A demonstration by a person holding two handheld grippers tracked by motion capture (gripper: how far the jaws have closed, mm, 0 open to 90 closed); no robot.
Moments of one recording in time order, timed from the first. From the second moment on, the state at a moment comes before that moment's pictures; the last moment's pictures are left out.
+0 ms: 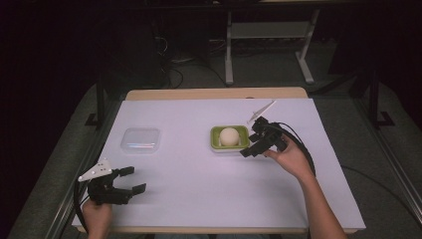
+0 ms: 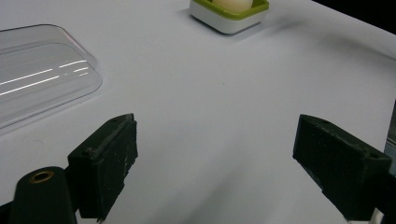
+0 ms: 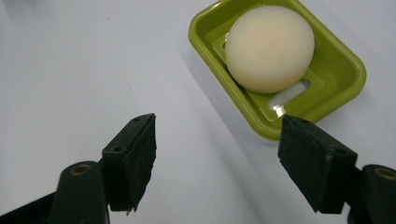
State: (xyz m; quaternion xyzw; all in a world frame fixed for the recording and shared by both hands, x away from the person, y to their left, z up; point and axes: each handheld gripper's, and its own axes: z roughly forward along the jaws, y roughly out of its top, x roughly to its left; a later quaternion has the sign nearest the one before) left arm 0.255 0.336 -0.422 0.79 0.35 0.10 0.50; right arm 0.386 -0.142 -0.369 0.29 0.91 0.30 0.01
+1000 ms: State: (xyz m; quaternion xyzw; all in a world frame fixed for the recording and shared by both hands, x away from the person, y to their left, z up) left arm 0.253 0.332 -0.421 0.80 0.33 0.09 0.50; right arm 0.329 -0.192 -0.390 0.32 0.90 0.31 0.02
